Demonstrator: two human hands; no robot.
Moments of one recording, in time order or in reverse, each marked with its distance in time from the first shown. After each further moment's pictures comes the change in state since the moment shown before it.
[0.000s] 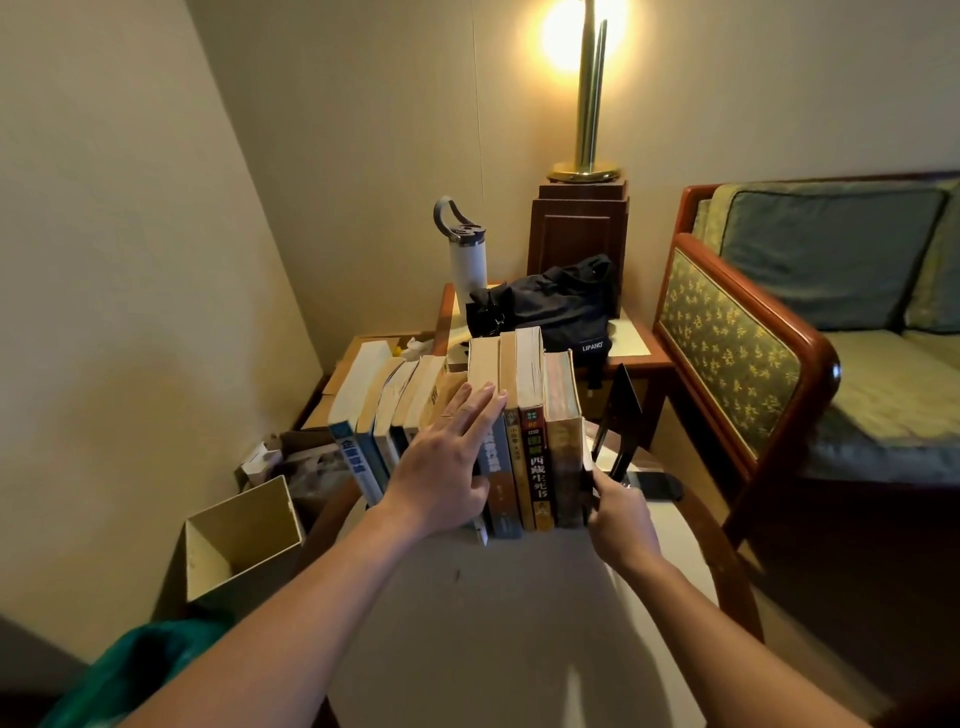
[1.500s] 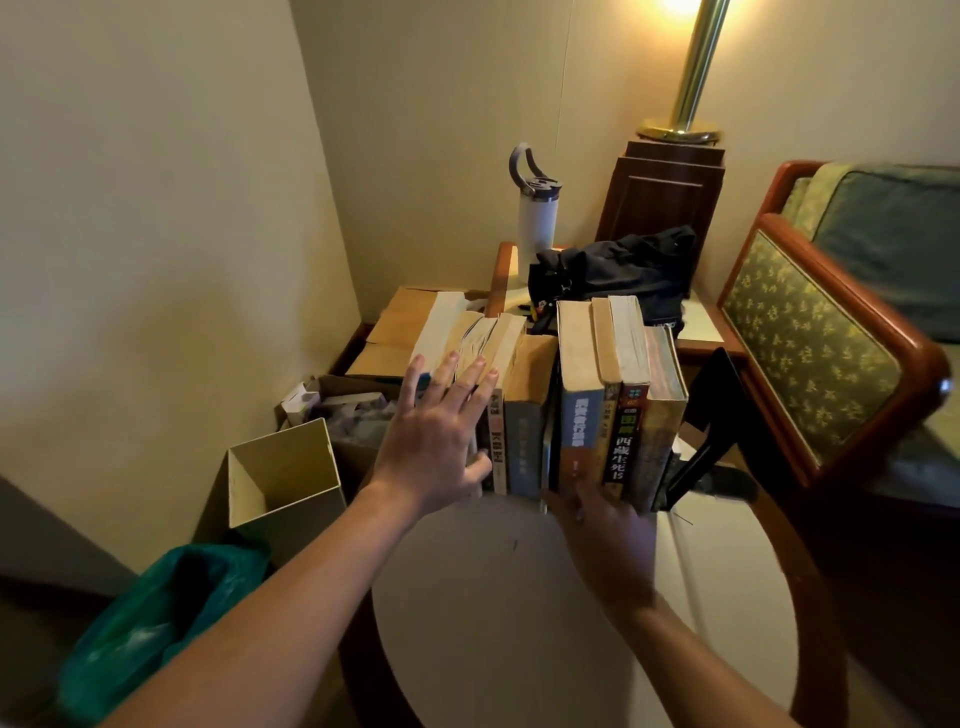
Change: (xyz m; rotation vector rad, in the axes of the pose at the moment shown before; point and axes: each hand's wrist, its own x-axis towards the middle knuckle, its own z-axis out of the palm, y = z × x) left_hand -0.051 -0.076 -0.008 0.393 0.119 -0.072; right_hand -0.038 -0.041 0.088 -0.364 0.241 -0.375
